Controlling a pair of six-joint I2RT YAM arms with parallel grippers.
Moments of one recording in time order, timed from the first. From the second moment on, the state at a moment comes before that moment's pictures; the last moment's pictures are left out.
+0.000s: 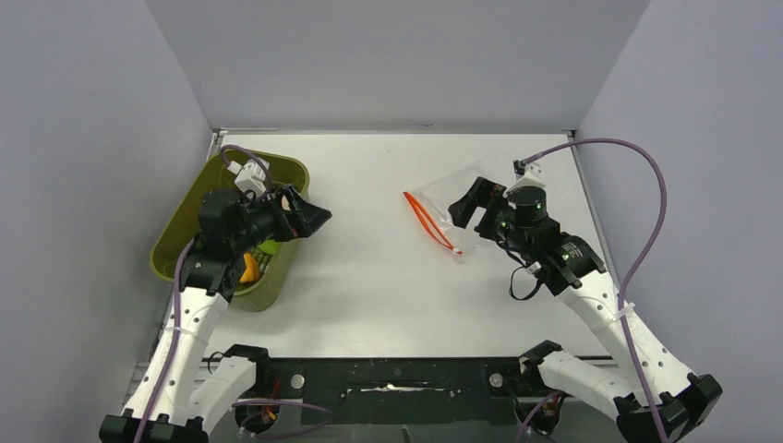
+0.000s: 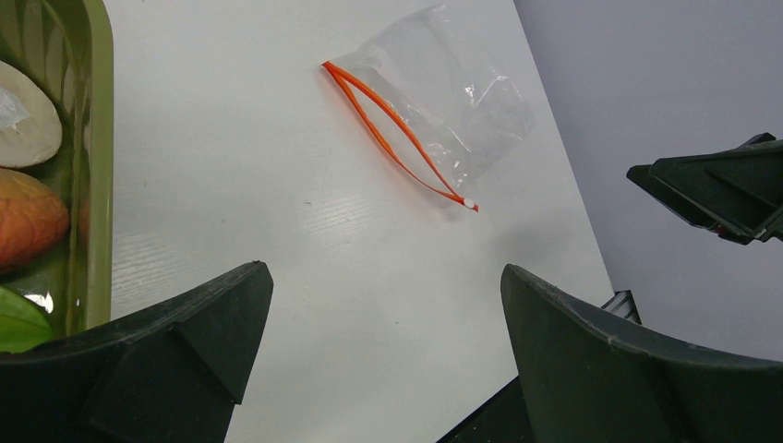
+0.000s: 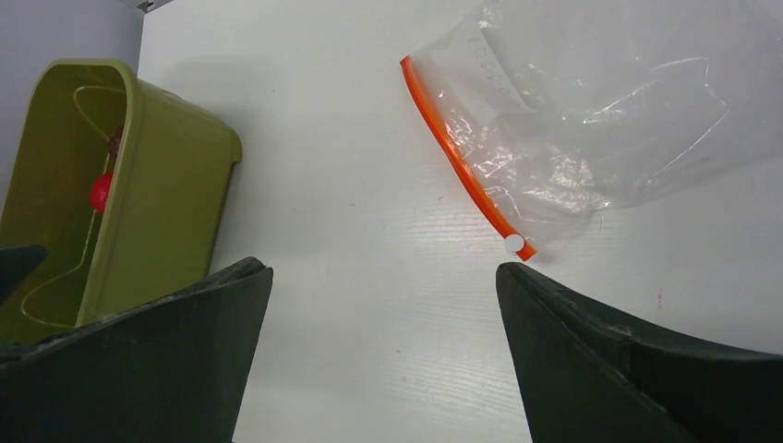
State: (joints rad) left arm -0.16 0.88 0.88 -0.34 0.46 -0.56; right arm 0.50 0.96 1.02 -0.55 0.15 0.67
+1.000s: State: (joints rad) left arm -0.16 0.73 0.86 -0.38 0.46 -0.47; right arm 0.53 1.45 1.06 -0.54 0.30 0.39
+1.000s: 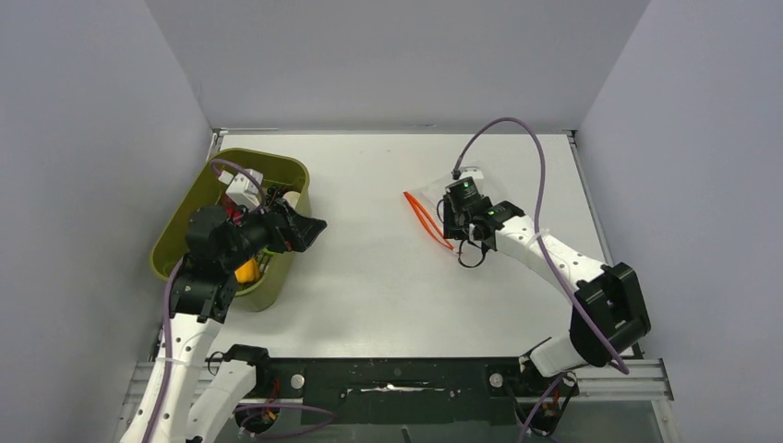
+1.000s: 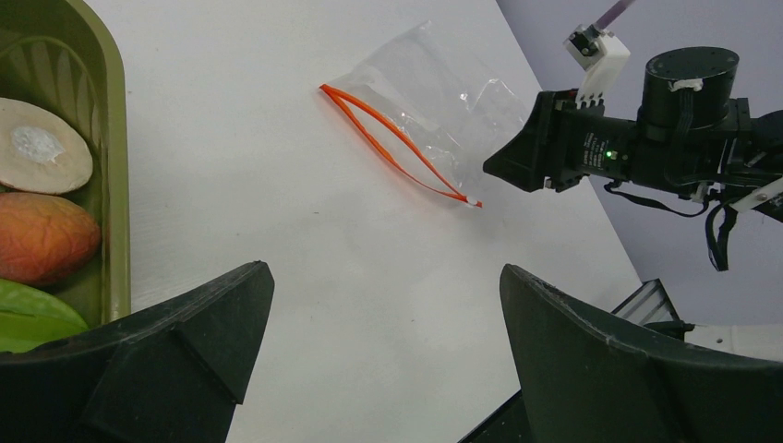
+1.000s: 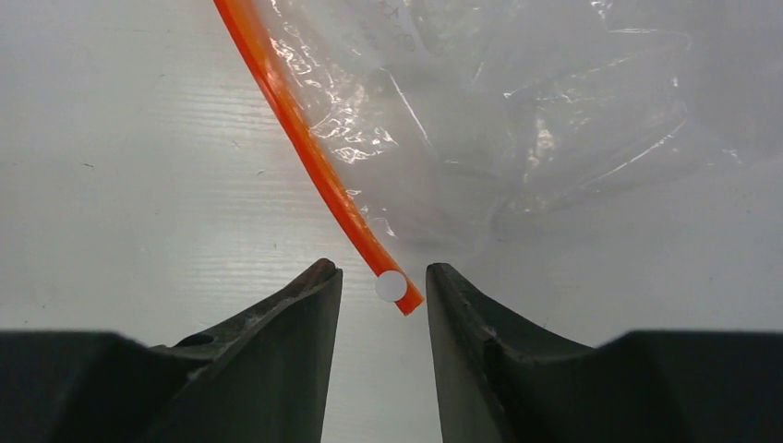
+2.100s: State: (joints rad) left arm -0.20 0.69 0.83 -0.44 0.41 -0.38; right arm 0.71 2.01 1.42 -0.64 0.82 0.19
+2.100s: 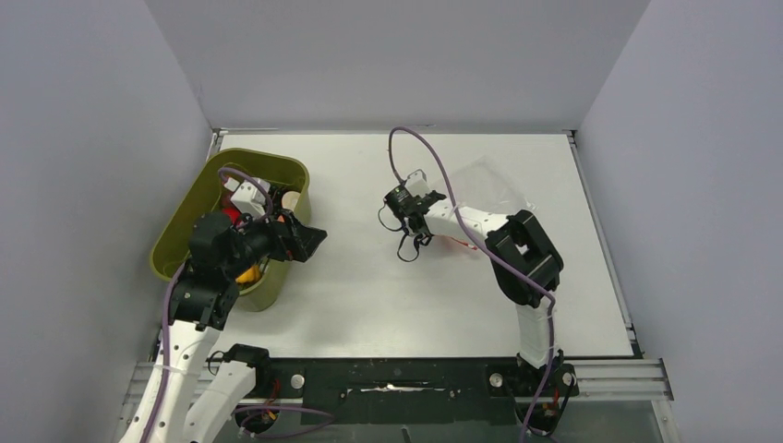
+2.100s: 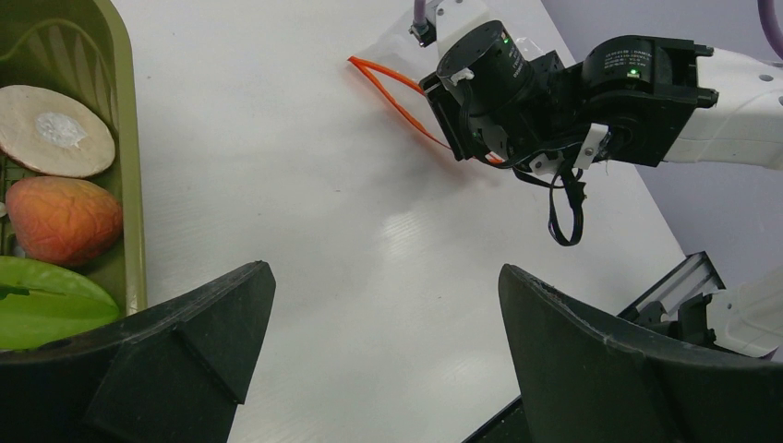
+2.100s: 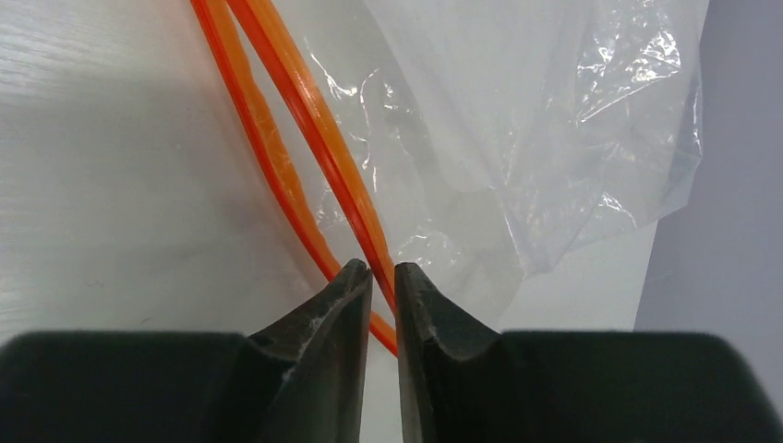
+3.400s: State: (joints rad) left arm -0.20 0.67 0.80 -0.36 0.42 -0.48; right arm 0.67 1.88 1.28 -0.49 0.76 0.04
